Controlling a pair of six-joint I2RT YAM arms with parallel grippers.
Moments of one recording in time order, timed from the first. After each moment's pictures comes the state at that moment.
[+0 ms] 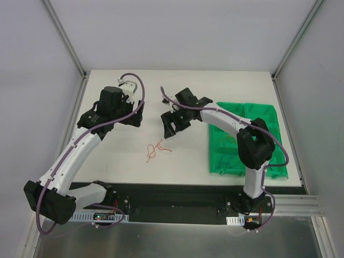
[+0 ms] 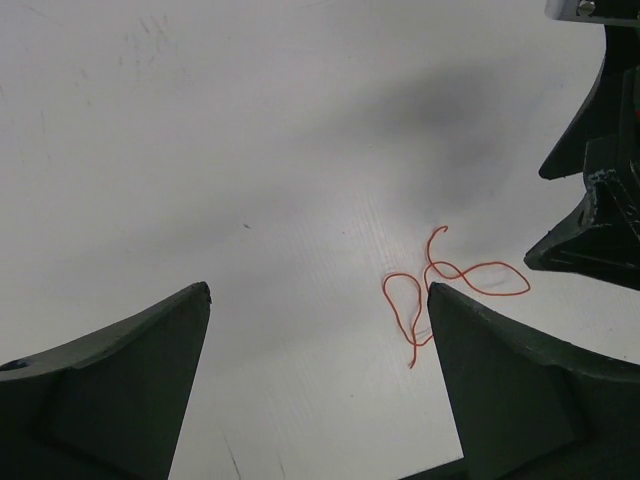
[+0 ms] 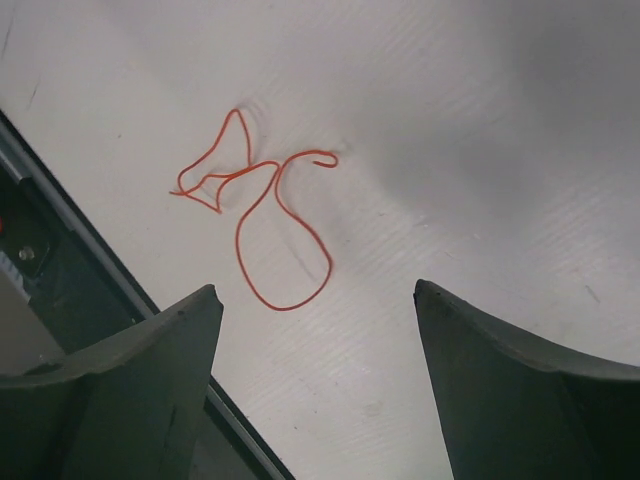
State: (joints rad) left arm -0.38 1.15 1.17 -0.70 -0.01 -0.05; right arm 0.69 1.91 1.51 -0.64 -0.41 0.11
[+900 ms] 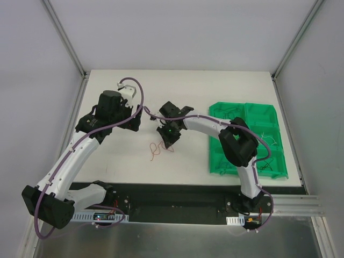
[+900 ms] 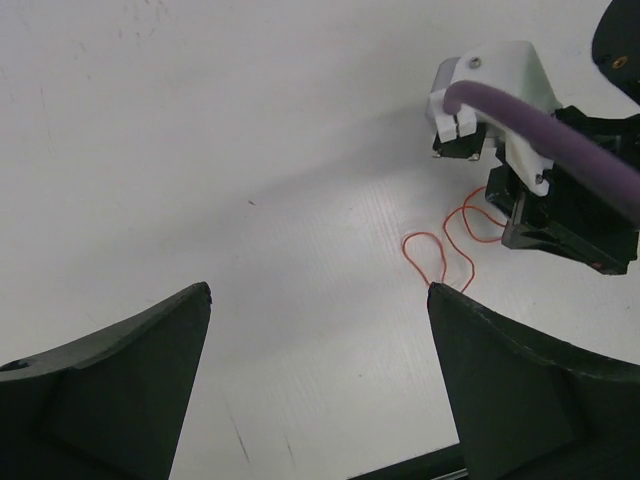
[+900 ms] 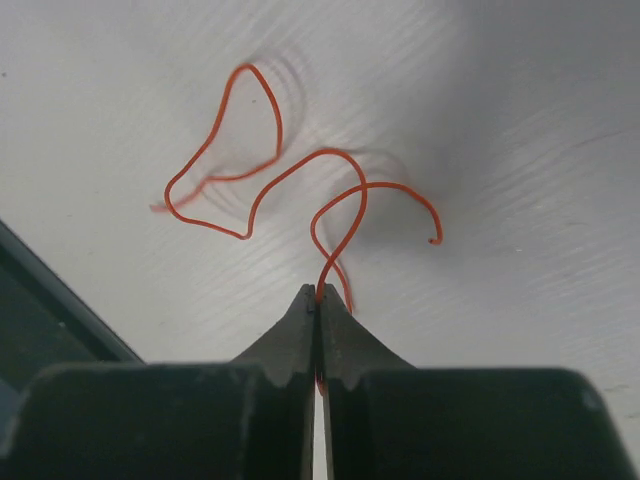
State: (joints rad) left arm -0.38 1.09 1.12 -0.73 -0.01 -0.03; right arm 0.85 2.08 1.57 -0.72 -0.35 0.03
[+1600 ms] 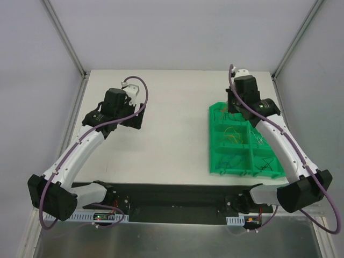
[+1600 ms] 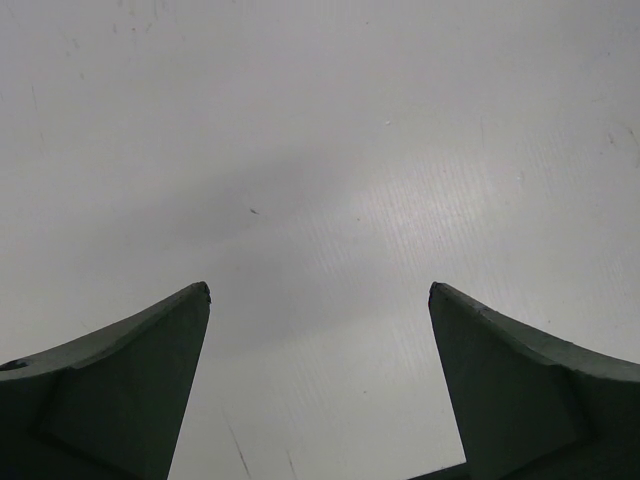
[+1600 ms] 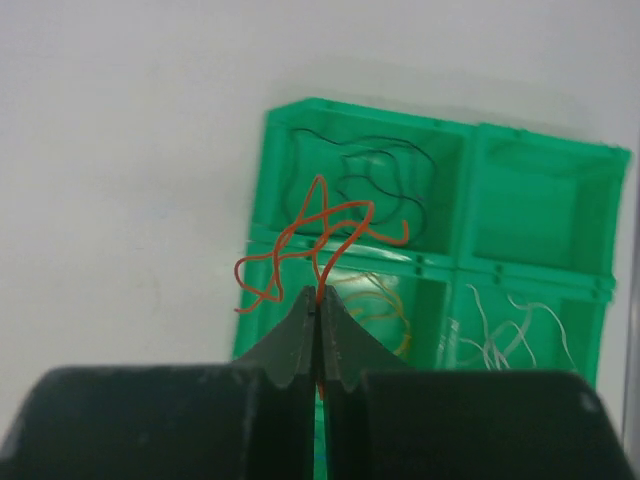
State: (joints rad) left arm -0.38 1.17 1.12 -0.69 -0.04 -0.03; right arm 0.42 1.34 1.41 -0.76 0.20 0.11
